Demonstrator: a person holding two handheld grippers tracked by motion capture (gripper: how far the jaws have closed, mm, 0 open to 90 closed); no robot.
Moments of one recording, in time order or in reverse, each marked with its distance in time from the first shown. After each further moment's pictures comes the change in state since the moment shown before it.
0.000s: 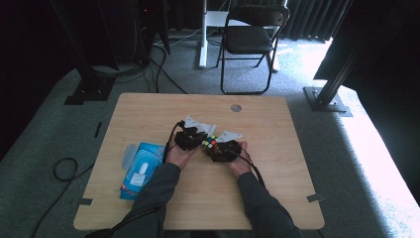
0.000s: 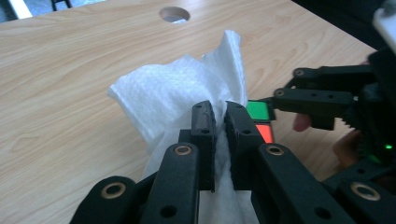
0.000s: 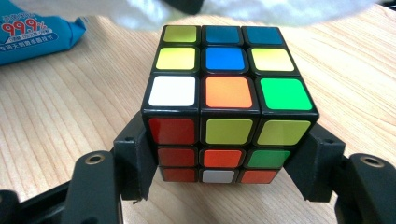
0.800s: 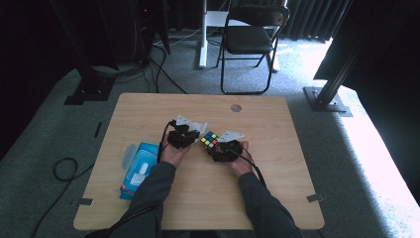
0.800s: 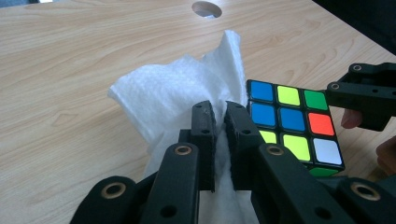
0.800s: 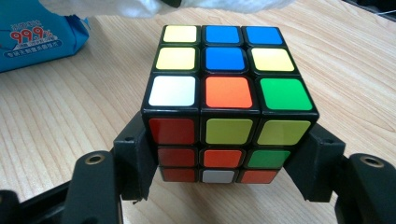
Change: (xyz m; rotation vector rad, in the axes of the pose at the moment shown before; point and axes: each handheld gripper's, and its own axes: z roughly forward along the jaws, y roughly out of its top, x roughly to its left) left arm 0.022 -0.009 -0.003 0.003 0.028 -0.075; right arm -0.001 0.001 -0.006 -0.019 -0.003 0.000
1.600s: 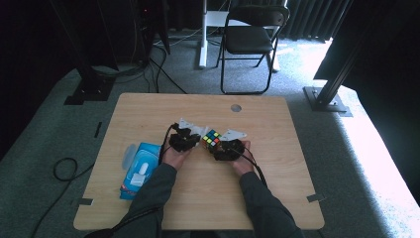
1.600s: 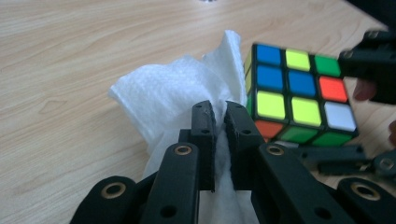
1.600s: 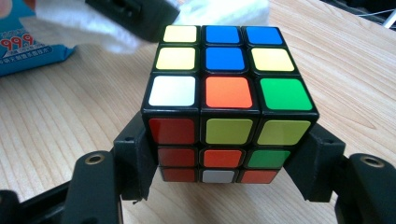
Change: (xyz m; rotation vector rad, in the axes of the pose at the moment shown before) left arm -0.006 -0.010 0.008 0.043 0.014 0.030; right arm -0.004 0.000 -0.004 -0.010 -0.025 0.019
